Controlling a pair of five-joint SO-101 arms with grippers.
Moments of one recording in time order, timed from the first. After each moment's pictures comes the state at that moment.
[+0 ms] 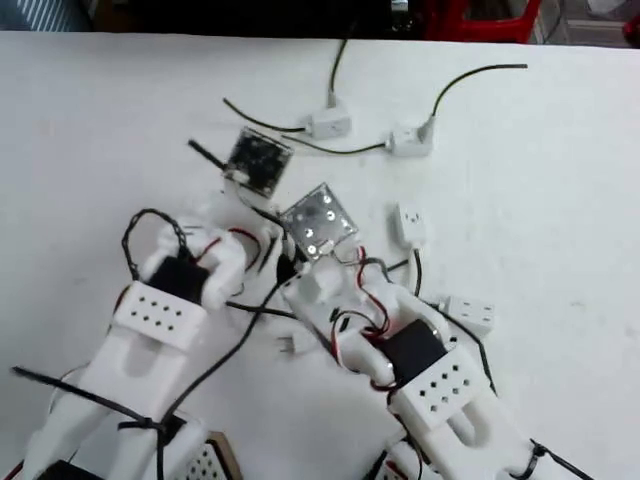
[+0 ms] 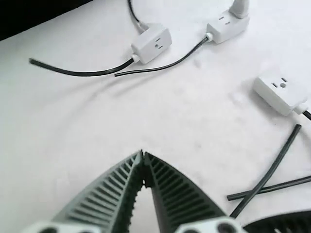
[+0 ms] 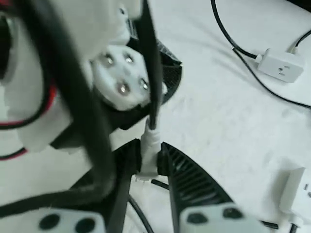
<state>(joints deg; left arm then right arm) 16.0 -36.8 51.3 36.4 -9.3 -39.2 -55.6 57.1 45.1 6.0</state>
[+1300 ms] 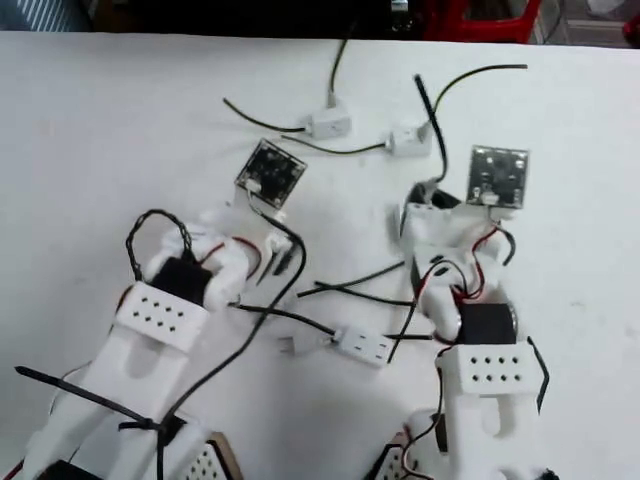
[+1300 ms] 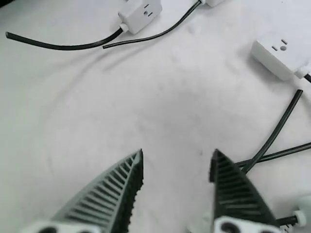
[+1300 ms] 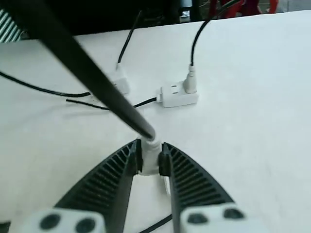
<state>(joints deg) 16.1 -36.9 51.3 42.7 -12.2 -3.6 -55.8 57.5 35.8 -6.2</state>
